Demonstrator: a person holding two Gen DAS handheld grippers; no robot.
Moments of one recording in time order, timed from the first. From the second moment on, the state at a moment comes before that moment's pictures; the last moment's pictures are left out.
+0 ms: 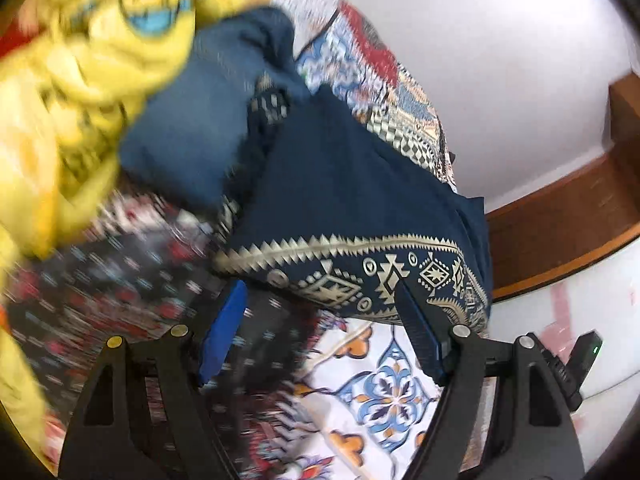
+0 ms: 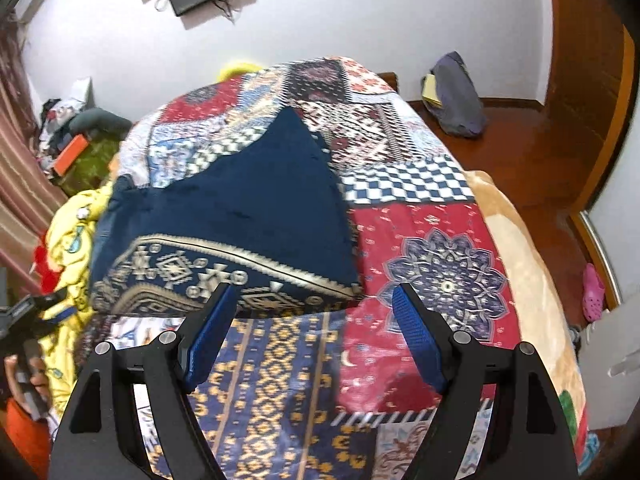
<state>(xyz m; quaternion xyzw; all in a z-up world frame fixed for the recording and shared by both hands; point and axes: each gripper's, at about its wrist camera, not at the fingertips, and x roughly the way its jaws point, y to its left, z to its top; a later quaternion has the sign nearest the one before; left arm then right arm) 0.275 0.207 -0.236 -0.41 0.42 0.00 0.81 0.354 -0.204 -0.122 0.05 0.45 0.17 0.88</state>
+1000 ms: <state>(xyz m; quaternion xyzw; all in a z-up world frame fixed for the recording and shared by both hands) 0.305 0.214 -0.198 -0.38 0.30 0.07 0.87 0.387 -0.070 -0.121 -0.03 0.45 0.24 0.86</state>
